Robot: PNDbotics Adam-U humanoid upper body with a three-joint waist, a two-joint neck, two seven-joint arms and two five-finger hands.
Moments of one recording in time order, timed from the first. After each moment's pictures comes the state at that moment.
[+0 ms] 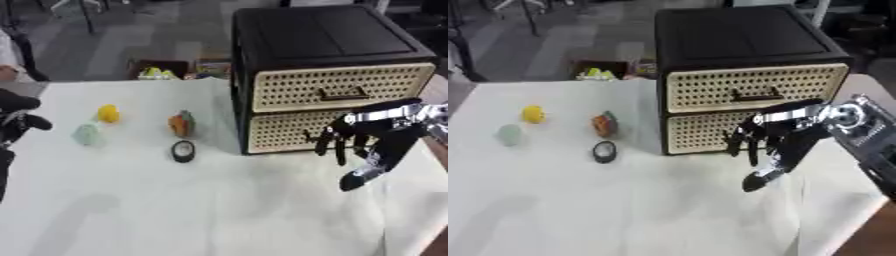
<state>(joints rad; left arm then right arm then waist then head) -0.29 0.15 0.11 -1.98 0.51 -0.09 -0.38 -0.58 -0.89 0.29 -1.67 0.01 0.19 0.90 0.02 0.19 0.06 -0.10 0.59</state>
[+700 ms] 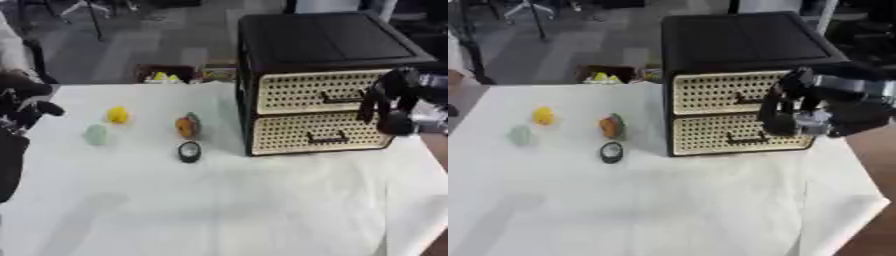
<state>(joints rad) -0.29 0.15 0.12 -1.98 0.54 -0.10 -0.35 -0.48 -0.84 0.04 -1.95 0.01 0.08 0.49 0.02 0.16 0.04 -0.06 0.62</state>
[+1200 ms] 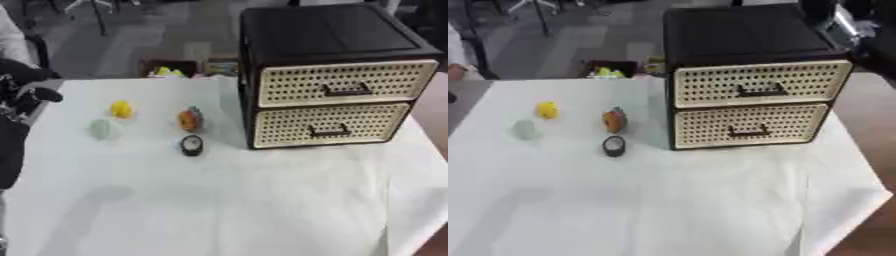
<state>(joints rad) -0.29 0.17 0.12 -1.98 0.56 -0.13 -0.35 -0.51 -0.62 -0.04 -1.98 0.09 -0.04 -0.18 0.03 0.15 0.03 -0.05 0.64</state>
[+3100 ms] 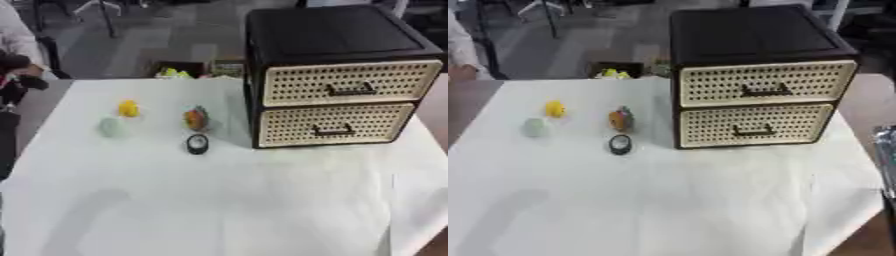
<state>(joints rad) -0.28 0.20 0.13 -1.98 0.63 -0.20 -0.32 -0.39 -0.41 -0.10 -1.98 0.33 -0.20 -0.65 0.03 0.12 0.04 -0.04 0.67</state>
